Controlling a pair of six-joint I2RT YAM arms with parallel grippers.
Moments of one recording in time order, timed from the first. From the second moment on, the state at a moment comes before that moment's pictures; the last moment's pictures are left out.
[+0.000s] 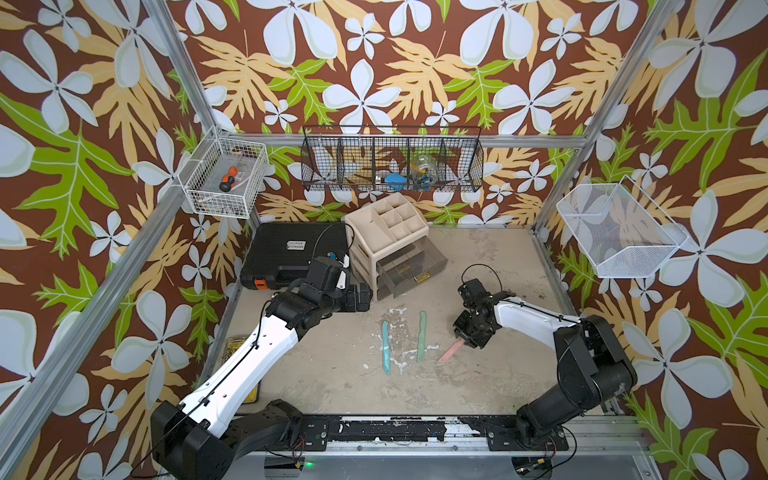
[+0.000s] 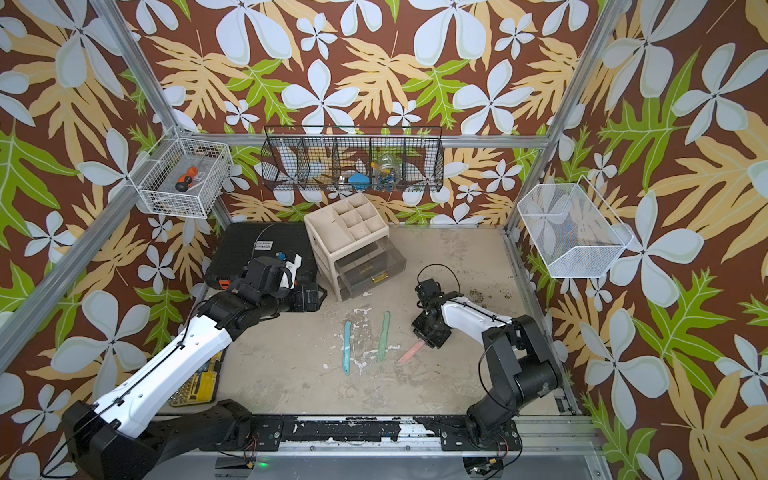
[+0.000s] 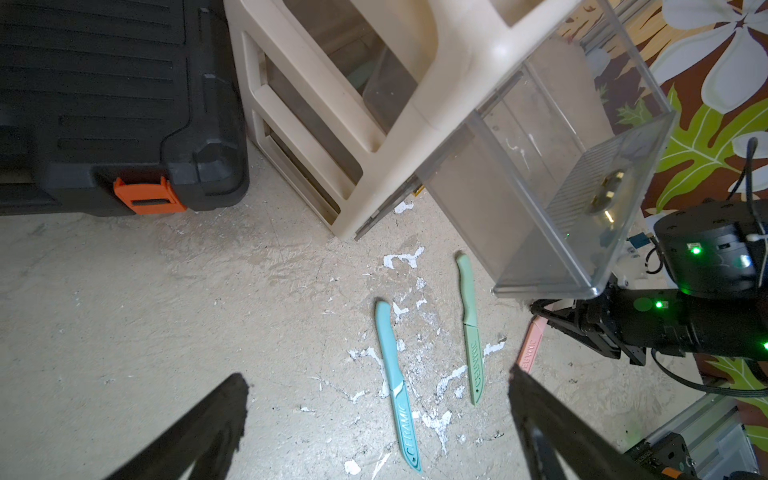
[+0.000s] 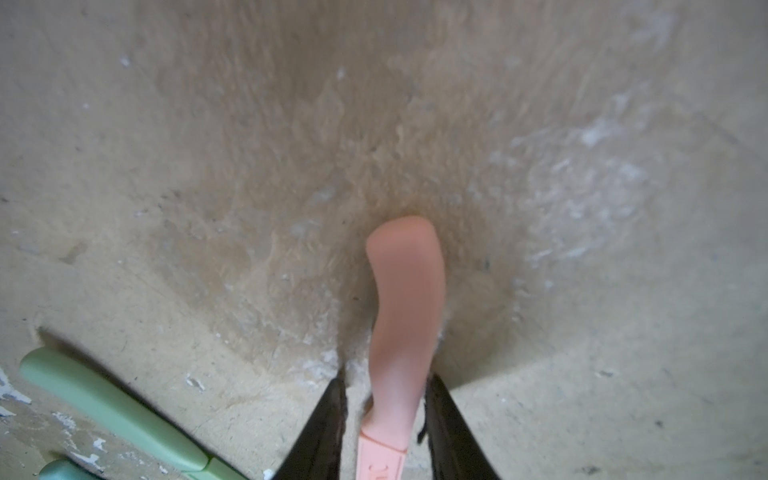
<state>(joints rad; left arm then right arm) -0.48 1.16 1.06 -0.67 0.06 -0.45 0.37 1.63 0.87 -0.69 -0.10 1.10</state>
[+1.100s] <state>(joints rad) -0.49 1.21 1.14 -0.67 0.01 -0.43 0.35 1.68 0.90 -0.73 -0.14 1.02</state>
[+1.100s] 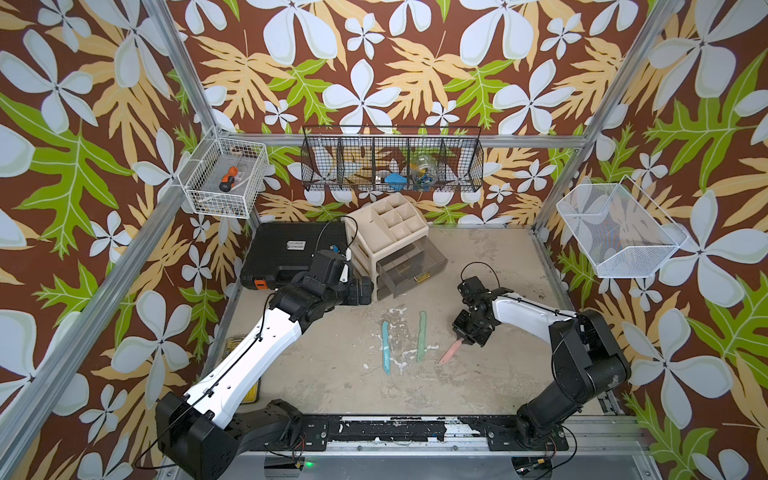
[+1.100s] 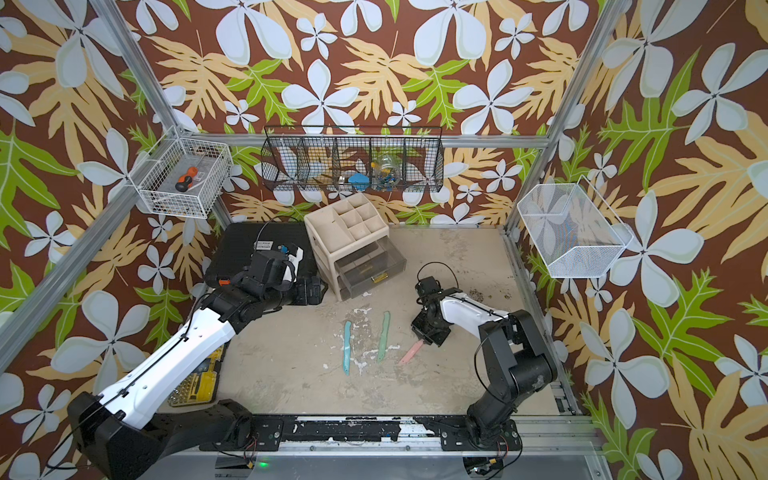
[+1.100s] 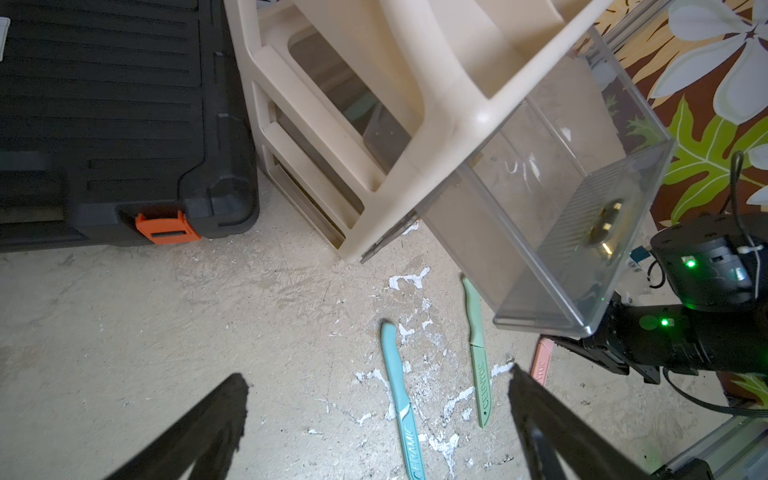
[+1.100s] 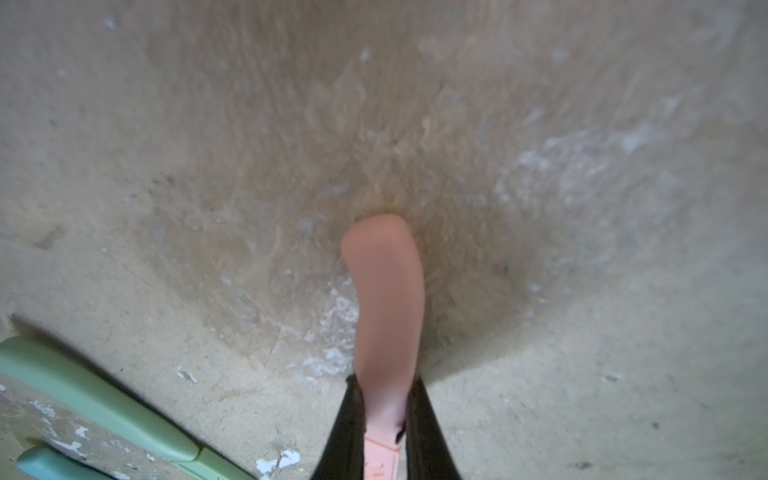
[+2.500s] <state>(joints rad) -0.49 1.36 1.33 -0.68 -0.02 -0.40 0.34 1.17 1.19 -0.72 -0.42 1.19</state>
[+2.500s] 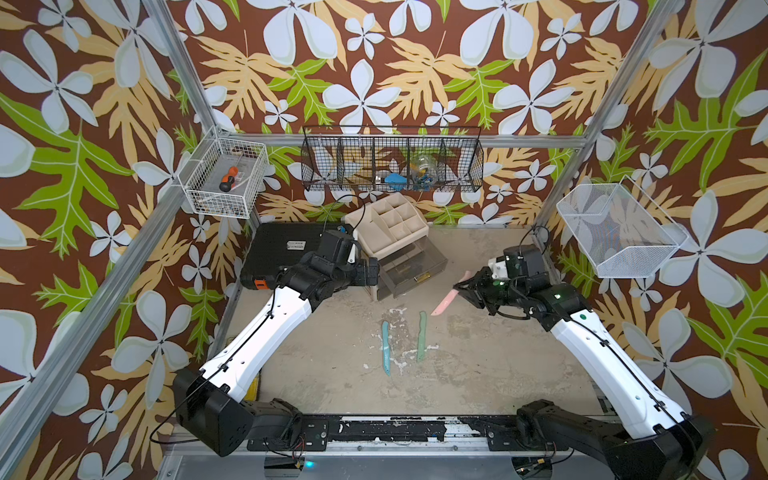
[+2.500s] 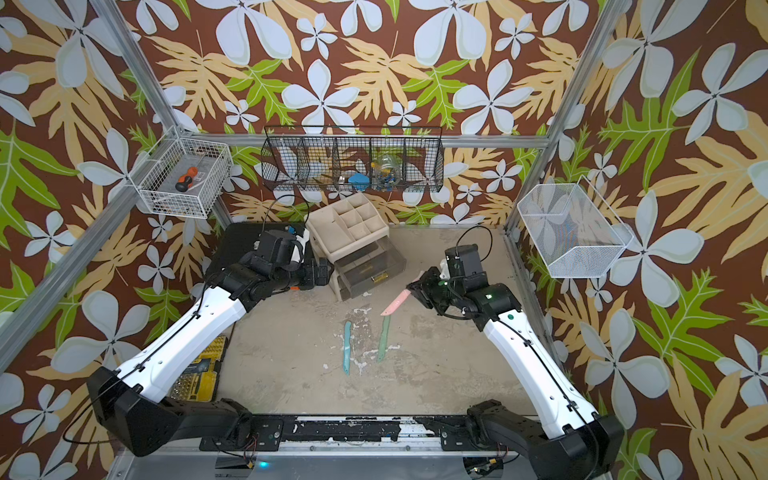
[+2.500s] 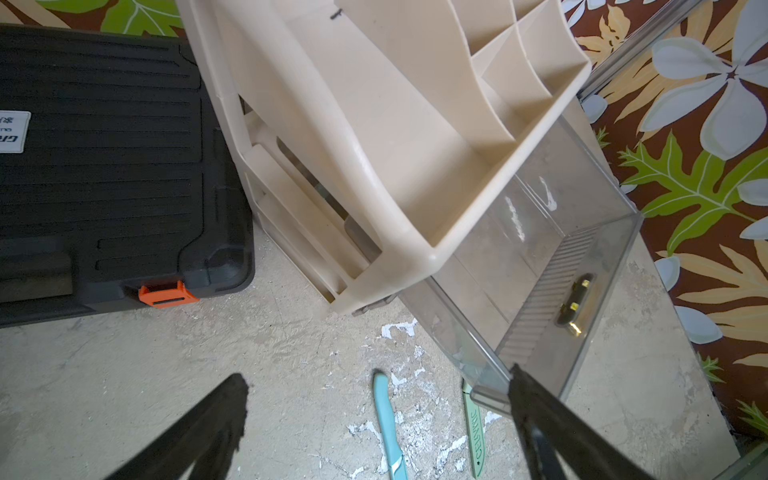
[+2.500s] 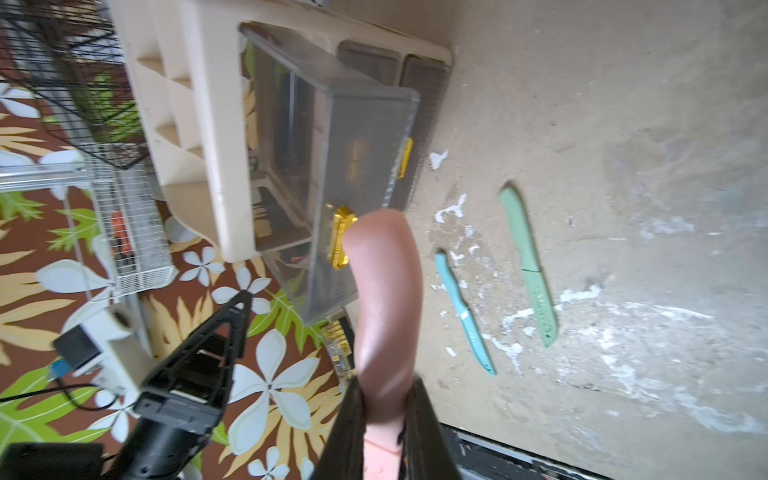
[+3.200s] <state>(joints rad) -0.49 1.39 1.39 -0.69 -0.04 -0.38 0.44 1.55 1.38 -0.35 -0.42 1.42</state>
